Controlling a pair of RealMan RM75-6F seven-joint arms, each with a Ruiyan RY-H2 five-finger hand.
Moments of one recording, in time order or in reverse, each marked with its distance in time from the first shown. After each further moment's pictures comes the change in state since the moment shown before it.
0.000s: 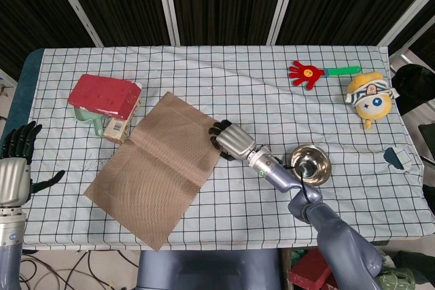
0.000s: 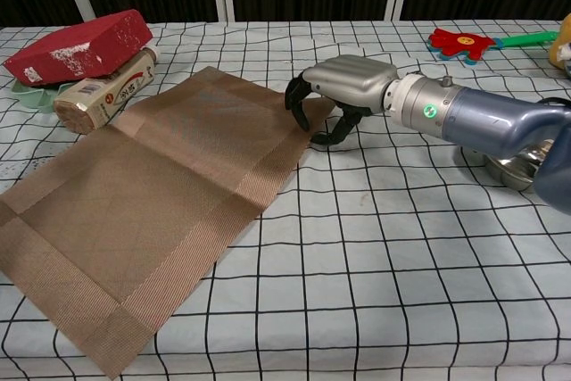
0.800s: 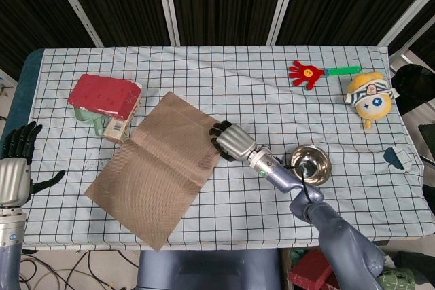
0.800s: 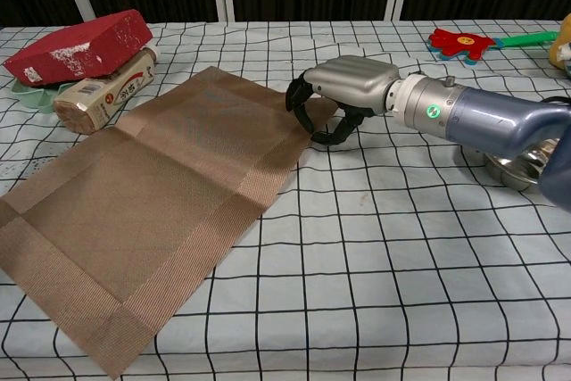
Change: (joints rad) left arm 0.000 0.002 0.002 -0.004 0.002 -0.001 -0.004; right arm -0.005 0.013 -0.009 -0.014 -0.007 0.011 -0.002
